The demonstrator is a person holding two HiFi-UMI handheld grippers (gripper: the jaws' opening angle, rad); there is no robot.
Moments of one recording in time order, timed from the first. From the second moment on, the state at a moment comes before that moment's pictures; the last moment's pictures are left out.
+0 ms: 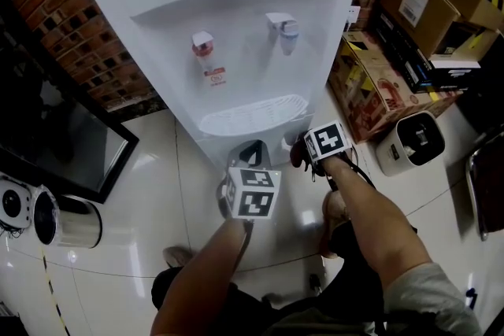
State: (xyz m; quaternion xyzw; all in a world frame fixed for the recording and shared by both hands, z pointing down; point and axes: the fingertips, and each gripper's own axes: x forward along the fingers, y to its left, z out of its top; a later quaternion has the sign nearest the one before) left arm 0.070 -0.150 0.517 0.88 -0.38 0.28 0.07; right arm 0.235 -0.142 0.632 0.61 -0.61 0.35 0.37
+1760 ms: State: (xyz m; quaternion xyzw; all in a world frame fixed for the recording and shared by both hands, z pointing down) left arm -0.158 -0.173 0.586 0.78 -0.53 0.31 0.13; right arm -0.010 -0.176 0.712 0.47 -0.70 0.38 0.39
